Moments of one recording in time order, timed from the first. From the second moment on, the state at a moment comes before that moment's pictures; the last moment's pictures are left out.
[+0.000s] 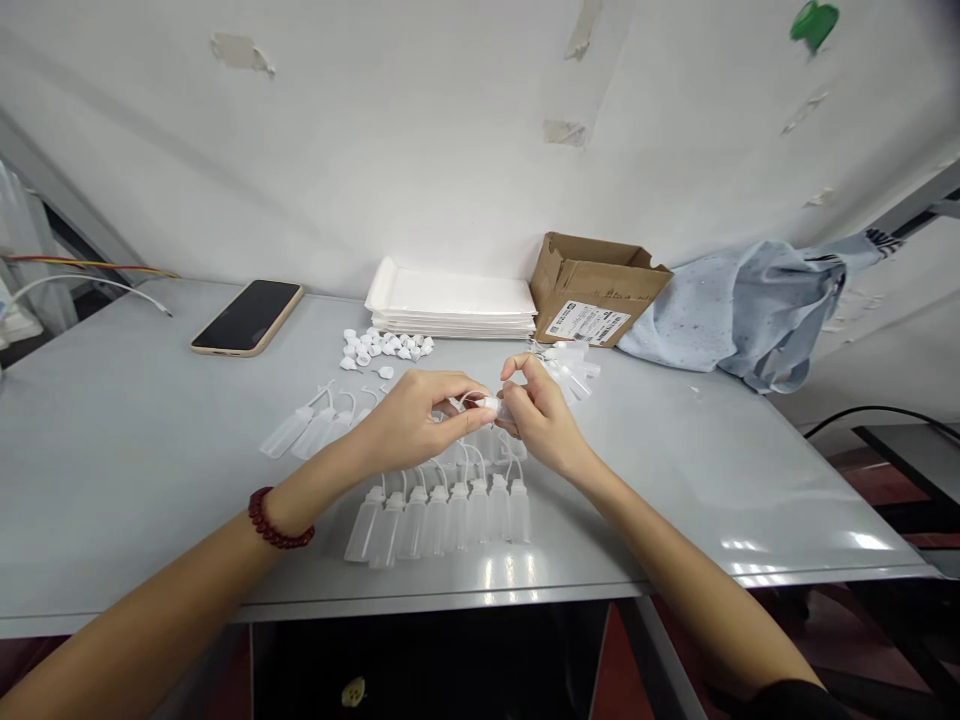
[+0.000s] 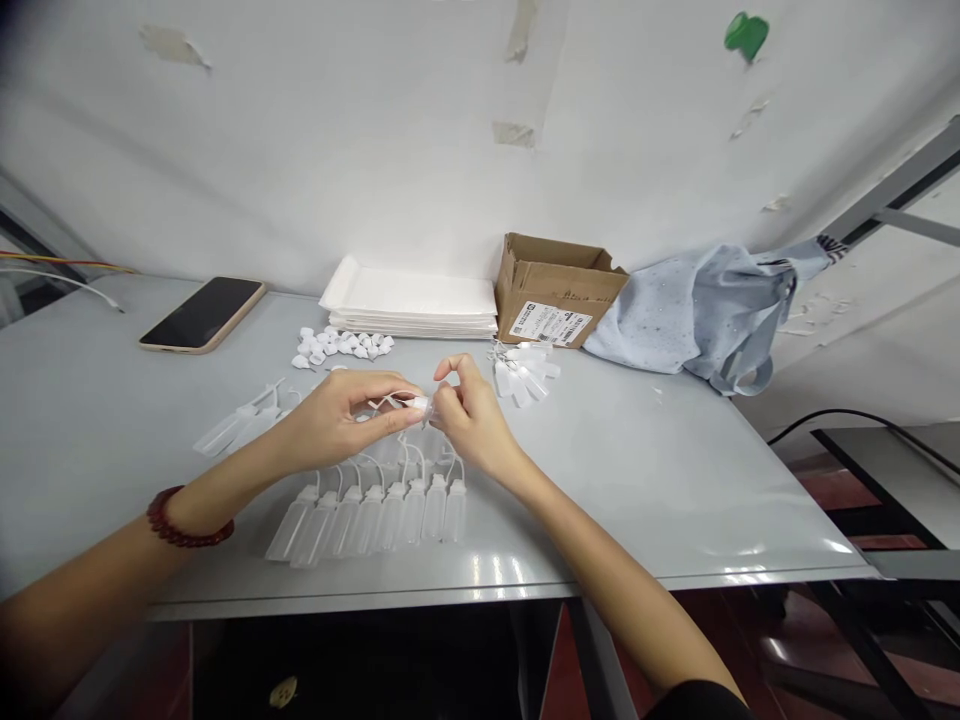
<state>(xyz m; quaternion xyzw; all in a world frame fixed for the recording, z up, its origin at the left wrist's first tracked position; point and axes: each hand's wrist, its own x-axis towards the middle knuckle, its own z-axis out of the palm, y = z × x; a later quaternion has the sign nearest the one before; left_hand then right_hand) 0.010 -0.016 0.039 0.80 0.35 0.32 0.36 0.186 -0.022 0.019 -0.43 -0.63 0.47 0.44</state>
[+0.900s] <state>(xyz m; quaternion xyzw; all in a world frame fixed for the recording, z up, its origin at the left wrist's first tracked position) 0.011 -0.017 0.039 0.79 0.38 0.30 0.37 0.183 -0.025 0.024 -0.46 -0.61 0.51 0.41</state>
